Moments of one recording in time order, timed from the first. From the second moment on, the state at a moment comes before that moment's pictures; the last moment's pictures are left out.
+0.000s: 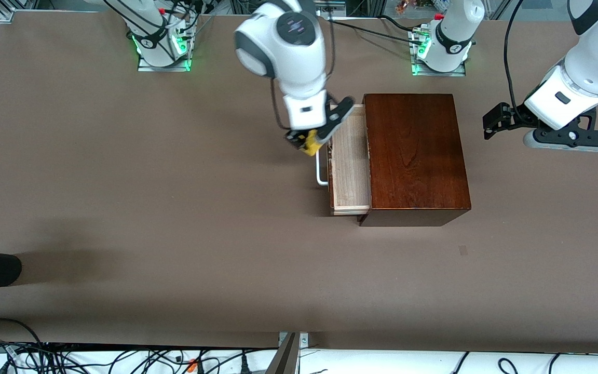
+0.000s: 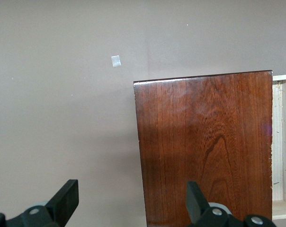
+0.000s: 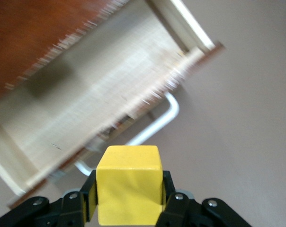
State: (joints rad) left arm -0.11 -0.01 -0.03 -1.69 0.00 1.66 -0.09; right arm 0.74 0.56 0.20 -1.33 -0.15 2.02 0.01
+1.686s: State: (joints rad) left arm -0.11 -0.01 -0.04 -1.69 0.00 1.64 -0.09; right arm 0.89 0.80 0.19 -1.05 -0.29 2.02 -0.26
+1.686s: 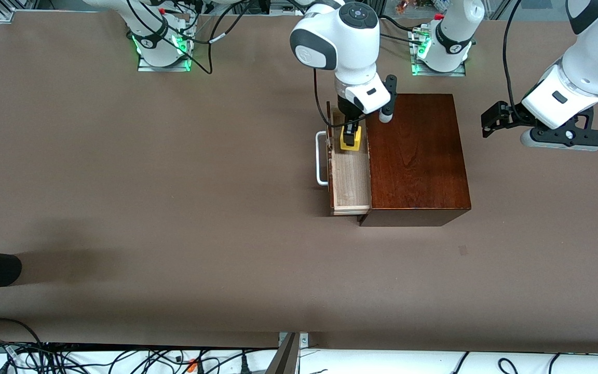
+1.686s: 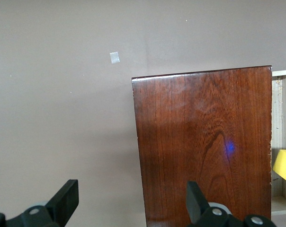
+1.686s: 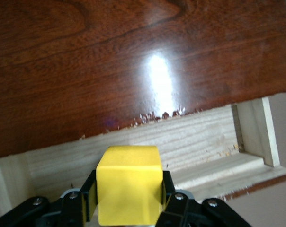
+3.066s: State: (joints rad) left arm -0.11 -0.01 -0.04 -1.69 0.00 1.64 -0.09; right arm 0.89 0.87 0.18 -1.05 -0.34 2.03 -0.43
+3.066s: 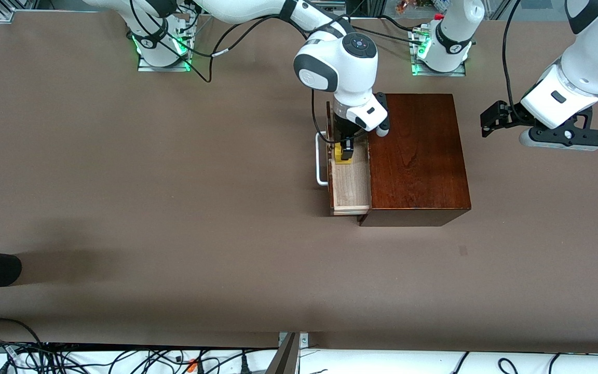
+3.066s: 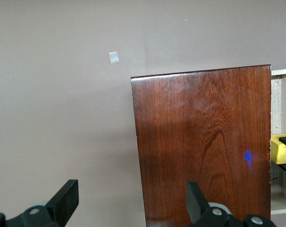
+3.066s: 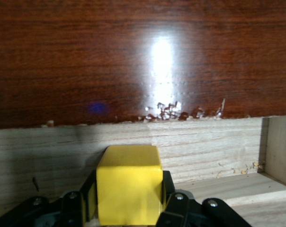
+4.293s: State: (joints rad) left arm -0.14 0.05 -0.07 -1.69 -0.08 1.62 0.07; right arm 0.30 0.49 0.14 -0.96 0.04 1.58 -0.42
